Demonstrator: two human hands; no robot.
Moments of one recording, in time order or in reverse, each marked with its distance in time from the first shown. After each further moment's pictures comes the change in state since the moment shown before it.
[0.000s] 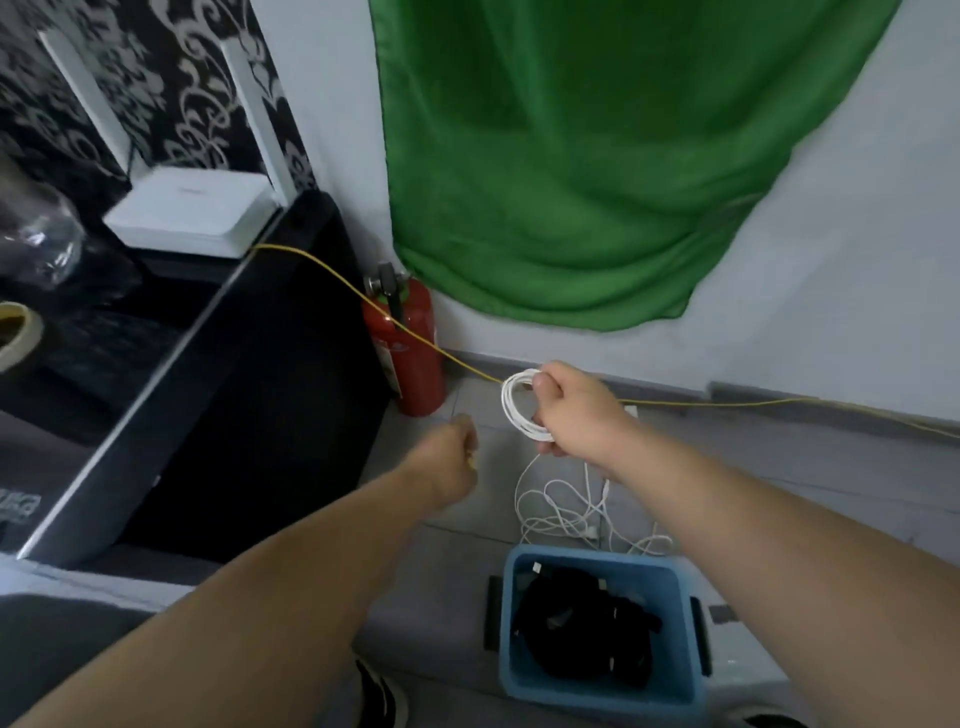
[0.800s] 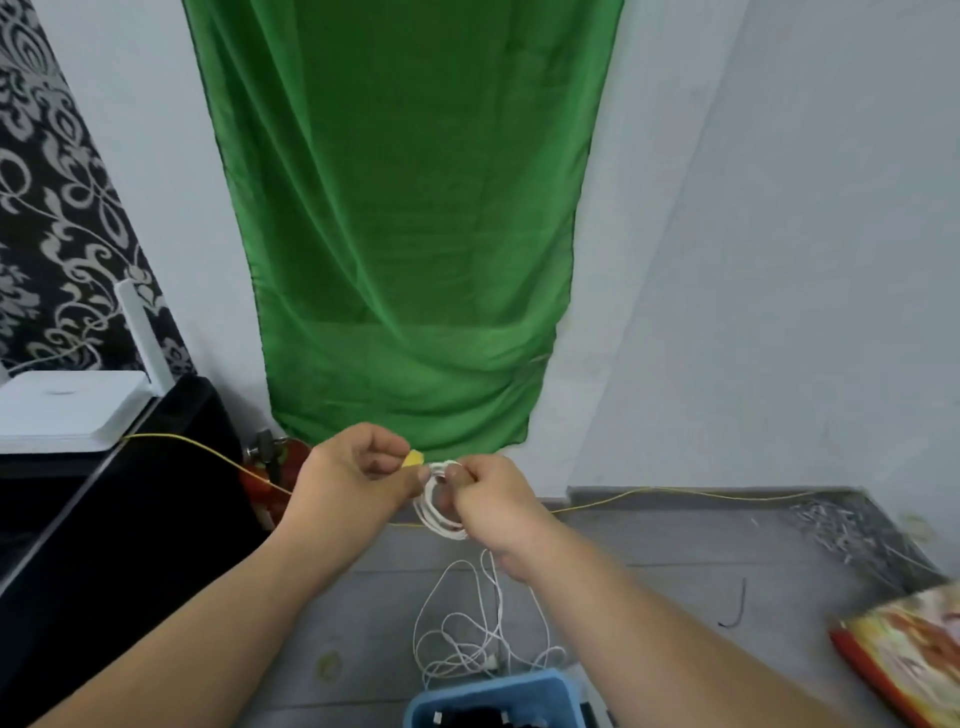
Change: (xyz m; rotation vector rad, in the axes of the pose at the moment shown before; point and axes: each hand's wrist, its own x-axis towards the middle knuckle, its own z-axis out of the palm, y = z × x) left_hand -0.097 0.169 -0.129 -0.639 0.286 0.278; right_hand -0.076 -0.052 -0.076 0.243 0.276 0.003
